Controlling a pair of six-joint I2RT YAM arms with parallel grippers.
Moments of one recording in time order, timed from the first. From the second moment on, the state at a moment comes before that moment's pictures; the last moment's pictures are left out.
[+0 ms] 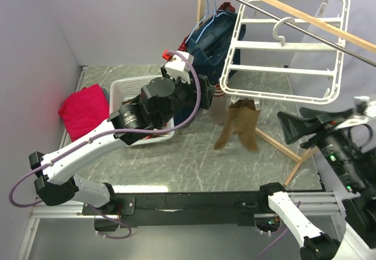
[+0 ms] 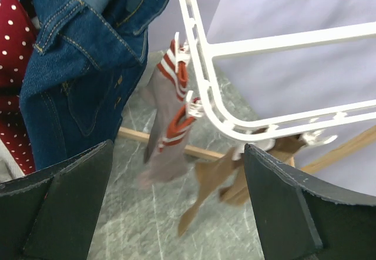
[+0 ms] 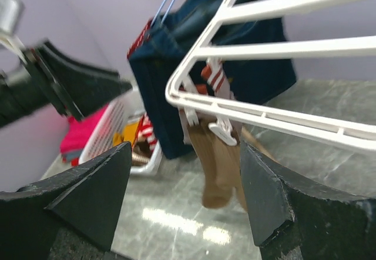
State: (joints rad) left arm -1.07 1.36 1.61 -0.31 -0.47 -0.33; right arm 0.20 0.71 1.75 -1.04 -0.16 0.27
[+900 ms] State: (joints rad) left arm -1.08 1.43 1.60 -0.30 -0.36 -0.32; right arm 0.20 0.56 1.45 -0.93 -0.10 0.26
